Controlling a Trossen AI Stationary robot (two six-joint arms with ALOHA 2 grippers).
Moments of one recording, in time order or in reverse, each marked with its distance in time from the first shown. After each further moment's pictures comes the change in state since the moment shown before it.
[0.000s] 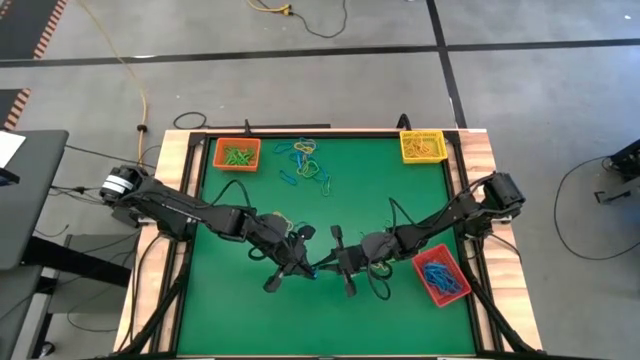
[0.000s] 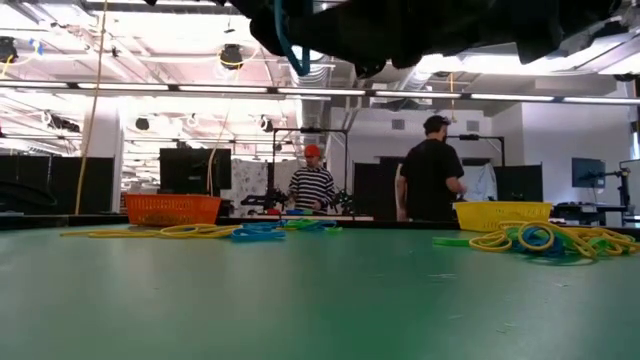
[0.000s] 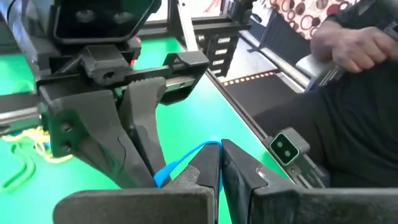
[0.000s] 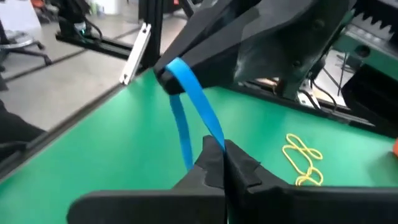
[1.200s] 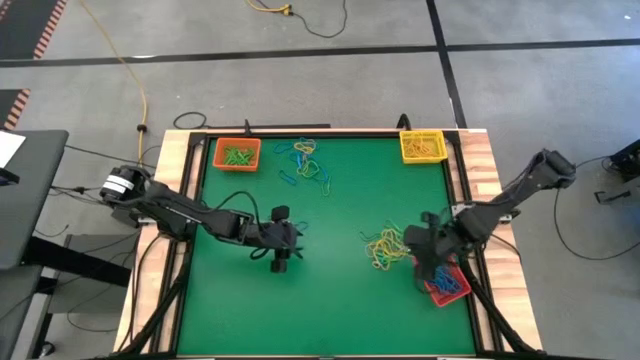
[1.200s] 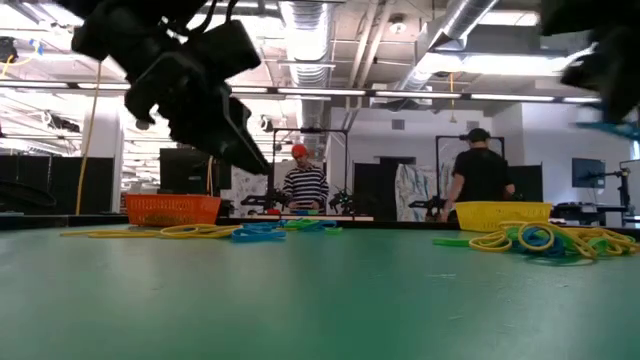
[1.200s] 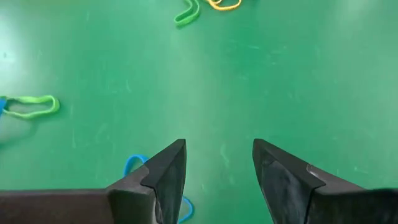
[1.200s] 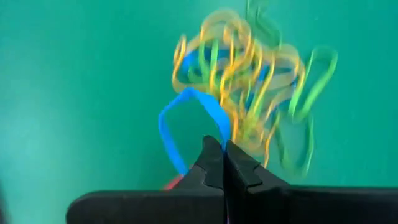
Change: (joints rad) left arm 0.020 0.004 -0.280 -0.007 -0.561 -0.037; right arm 0.253 -0.634 0.000 -1.690 0.061 1.017
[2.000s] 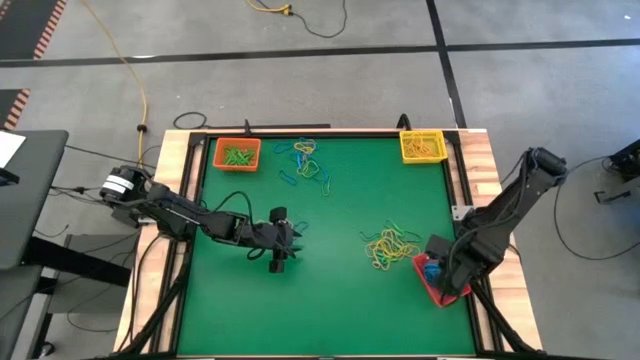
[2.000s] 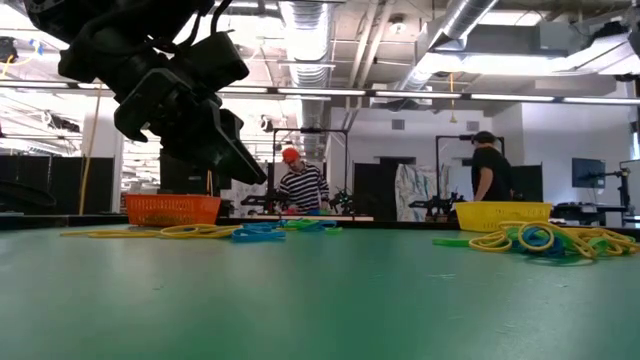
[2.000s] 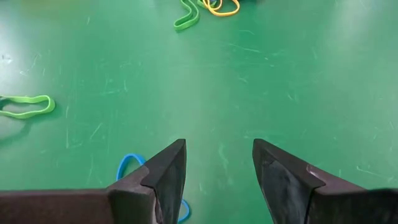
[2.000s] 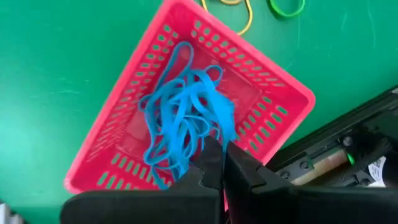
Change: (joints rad) left arm -0.001 0.000 -0.087 0.151 0.001 0.002; right arm 0.254 0.093 0.000 -0.244 -0.153 0.550
